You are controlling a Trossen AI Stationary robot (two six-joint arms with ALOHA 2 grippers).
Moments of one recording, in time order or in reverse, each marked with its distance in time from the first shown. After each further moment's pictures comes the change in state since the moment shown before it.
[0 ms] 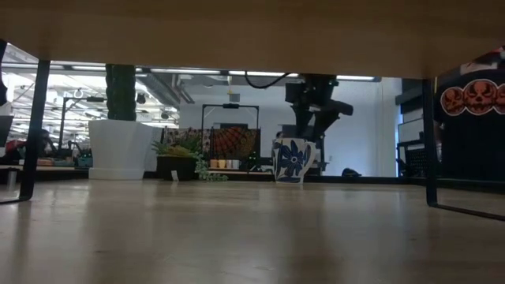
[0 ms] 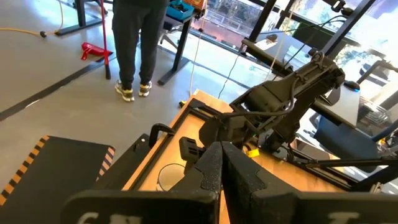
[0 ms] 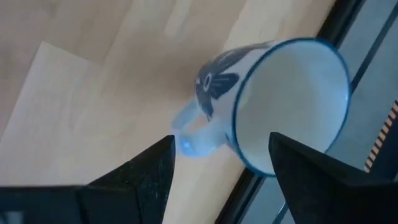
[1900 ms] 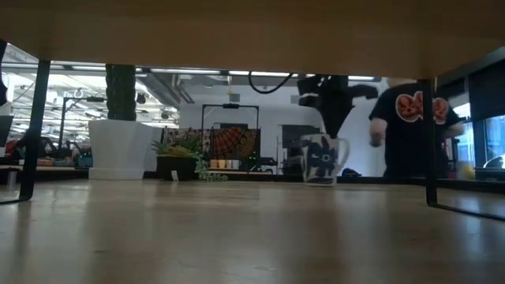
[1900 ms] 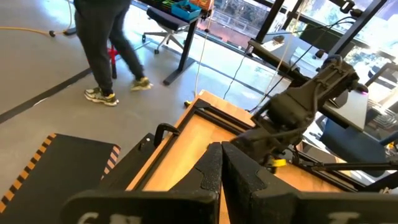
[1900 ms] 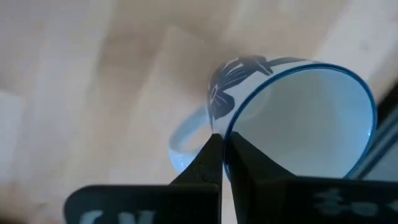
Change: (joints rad) left arm 0.000 0.000 0.000 0.001 -0.027 -0.008; right arm 0.086 -0.027 0.000 -0.286 0.008 0.149
